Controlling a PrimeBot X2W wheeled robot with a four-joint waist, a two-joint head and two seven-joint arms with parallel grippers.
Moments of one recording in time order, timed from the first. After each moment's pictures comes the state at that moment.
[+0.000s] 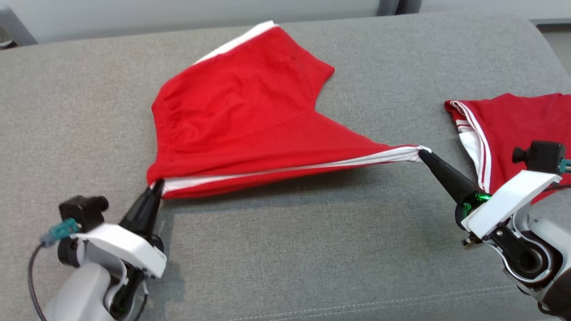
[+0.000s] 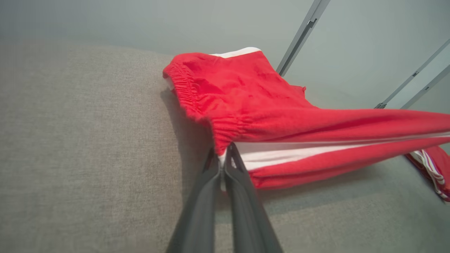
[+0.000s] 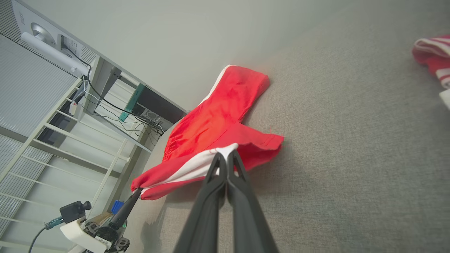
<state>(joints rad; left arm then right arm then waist) -0.43 0.36 -0.50 0.60 -0.85 -0.14 -0.26 -0.65 -0.64 0.95 0.22 1.64 0.13 -0.16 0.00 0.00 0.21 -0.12</state>
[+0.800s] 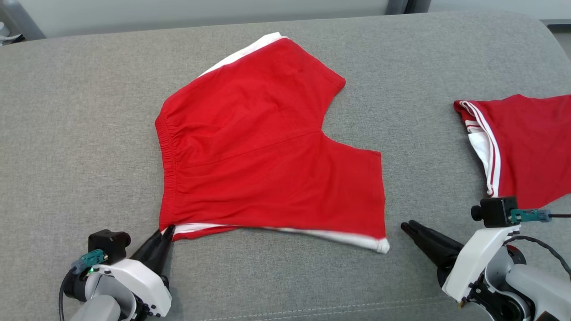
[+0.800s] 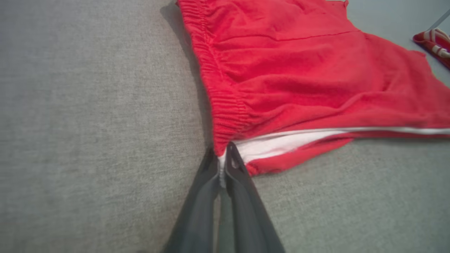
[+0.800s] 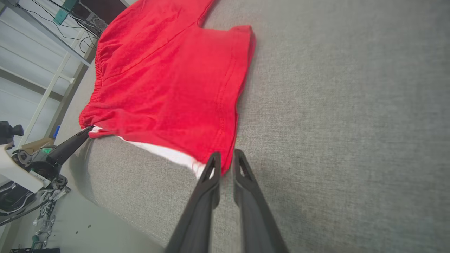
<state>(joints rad) -0.36 0.33 -0.58 0.73 -0.72 -0.14 -0.26 -0.58 -0.63 1.14 0.32 1.42 0.13 -0.12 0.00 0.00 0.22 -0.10</state>
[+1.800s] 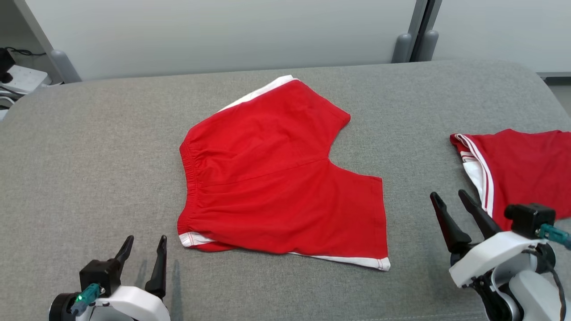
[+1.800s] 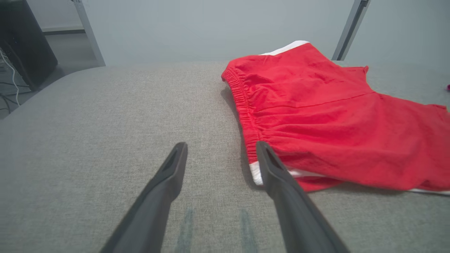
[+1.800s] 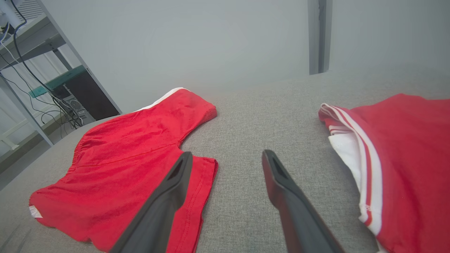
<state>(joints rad) -0.14 0.15 -0.07 0.54 -0.24 -0.07 -0.26 -0.36 -0.35 0.50 0.52 0.80 0.13 -0.25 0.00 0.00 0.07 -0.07</state>
